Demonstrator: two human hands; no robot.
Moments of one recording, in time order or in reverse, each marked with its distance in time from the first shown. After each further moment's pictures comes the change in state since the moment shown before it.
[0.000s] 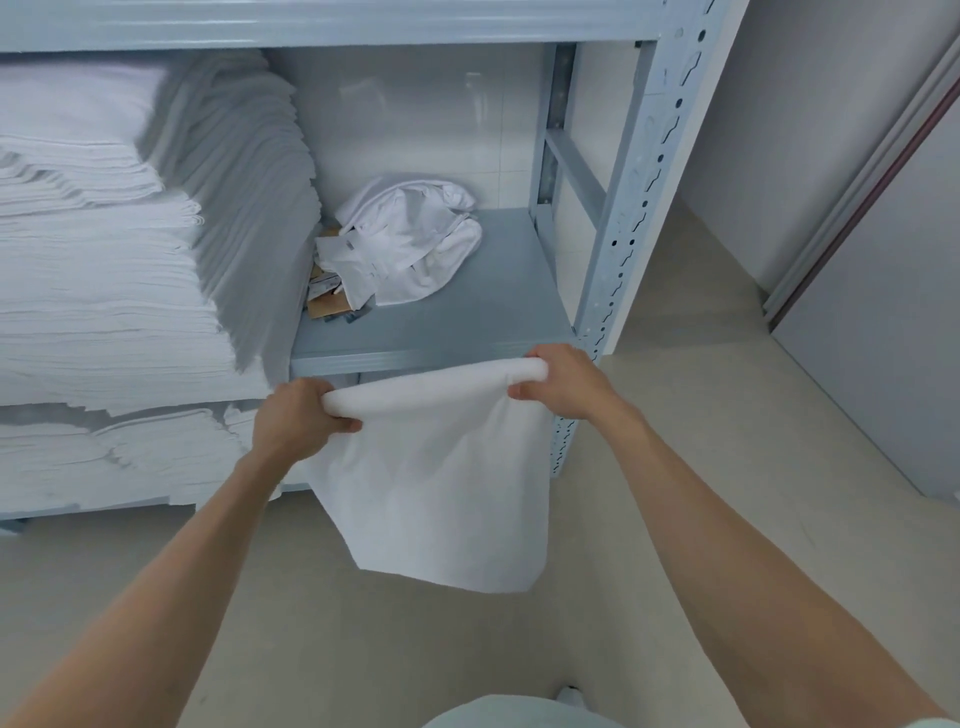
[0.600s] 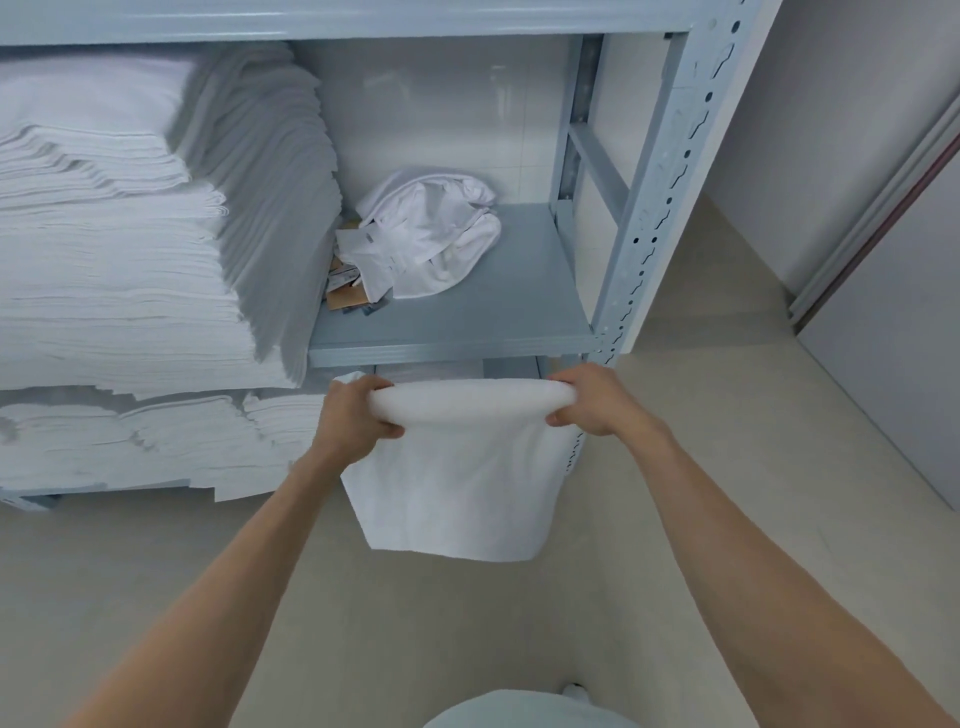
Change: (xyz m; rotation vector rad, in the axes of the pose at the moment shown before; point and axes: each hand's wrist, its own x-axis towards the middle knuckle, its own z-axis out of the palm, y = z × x) left_hand -0.011 0.019 0.034 -0.233 -0.043 0.053; right_hand -0.002 0.028 0.011 -0.037 -0.107 0.011
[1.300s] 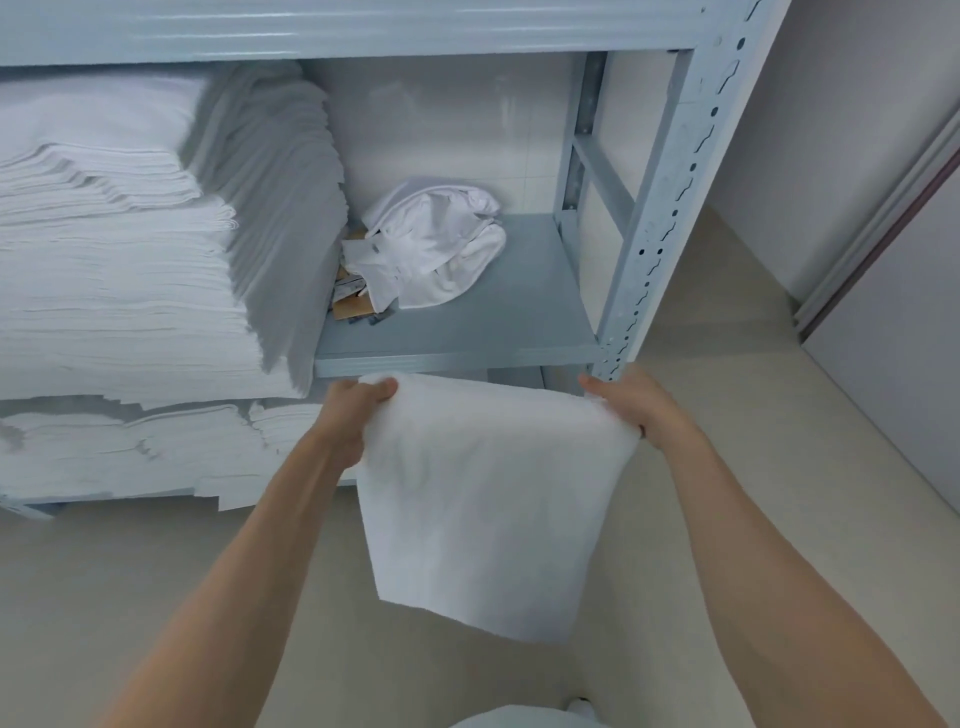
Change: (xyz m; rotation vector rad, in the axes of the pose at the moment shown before) left_hand 0.014 0.020 -0.018 -0.902 -0.026 -0.430; right_hand 0.008 0.027 -0.020 0.508 0.083 0.336
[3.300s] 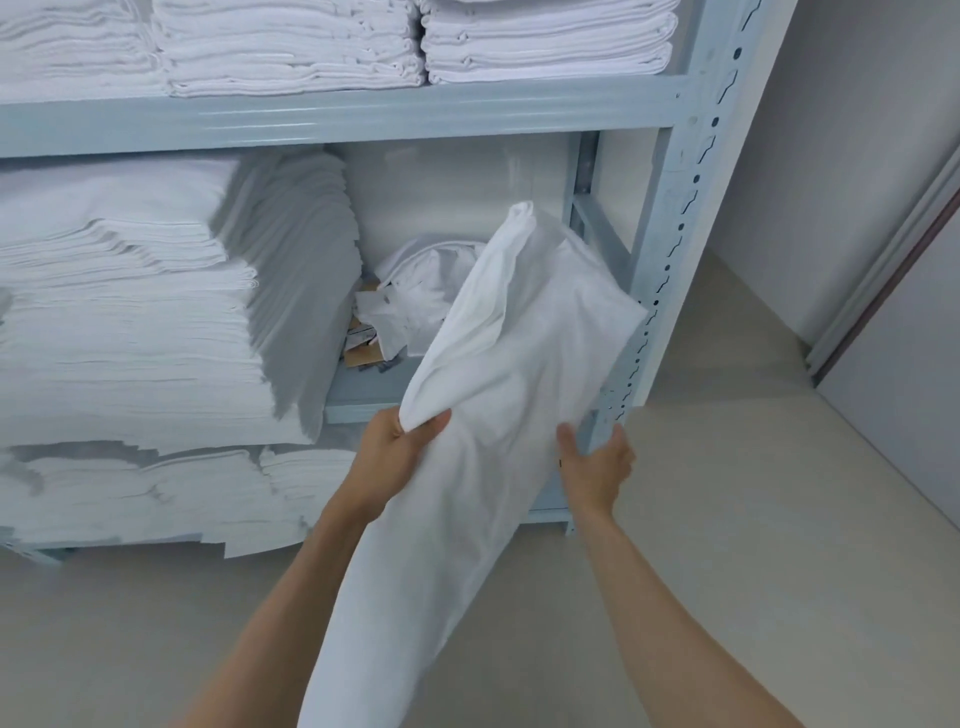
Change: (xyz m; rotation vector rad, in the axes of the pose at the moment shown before) left_hand -0.068 0.022 0.029 0.139 -0.263 0.476; right_hand -0.033 -0.006 0.079 0.404 0.457 -0.071
